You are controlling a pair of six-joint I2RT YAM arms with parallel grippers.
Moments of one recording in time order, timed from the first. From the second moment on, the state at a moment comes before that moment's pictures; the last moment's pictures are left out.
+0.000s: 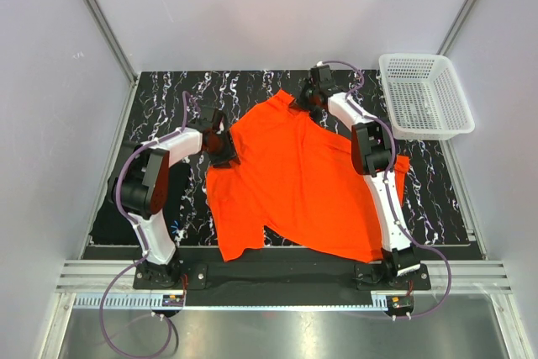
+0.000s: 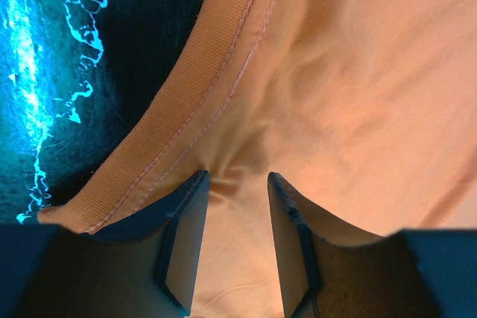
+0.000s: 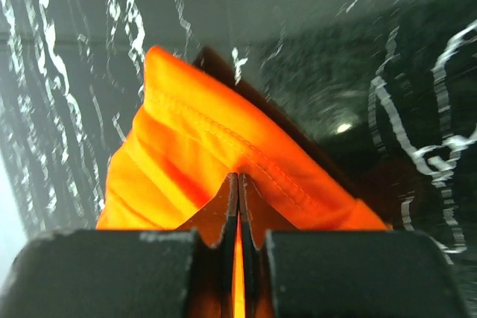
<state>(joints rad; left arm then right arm) -0.29 1.83 1.13 -0.44 0.17 -0.62 0.30 2.64 2.24 -0.32 -0.26 0.75</state>
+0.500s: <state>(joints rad) -0.29 1.79 1.08 -0.43 0.16 -0.62 0.18 2.71 2.51 -0.38 -0.10 0.62</state>
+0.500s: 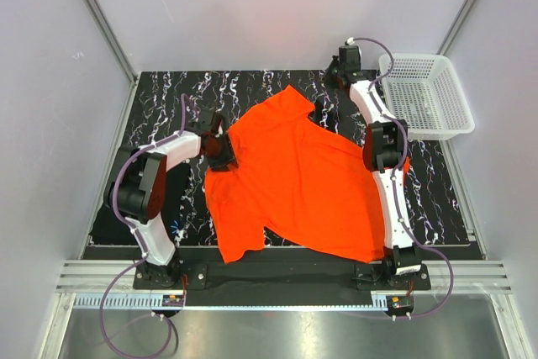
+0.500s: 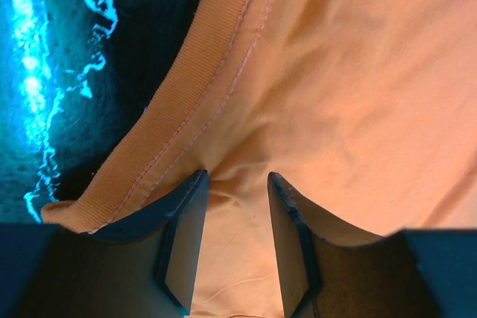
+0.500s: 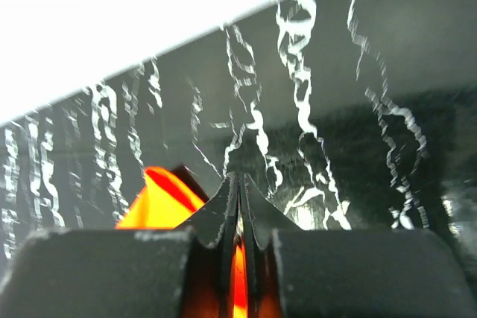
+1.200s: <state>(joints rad) -0.27 1.97 1.33 -0.48 0.17 -0.61 0.22 2.27 2.14 -0.78 -0.19 0.56</state>
